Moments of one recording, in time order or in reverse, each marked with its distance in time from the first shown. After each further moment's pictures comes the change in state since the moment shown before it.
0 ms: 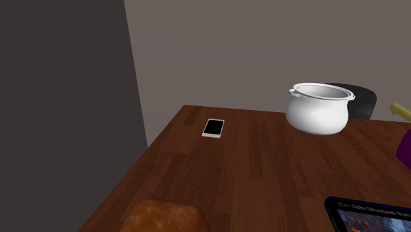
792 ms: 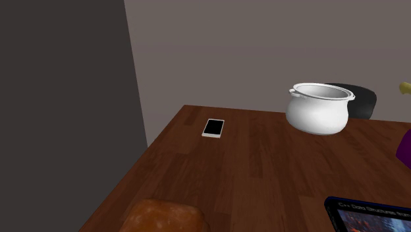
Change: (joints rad) arm 0.001 0.001 0.000 0.160 0.000 -0.159 0.001
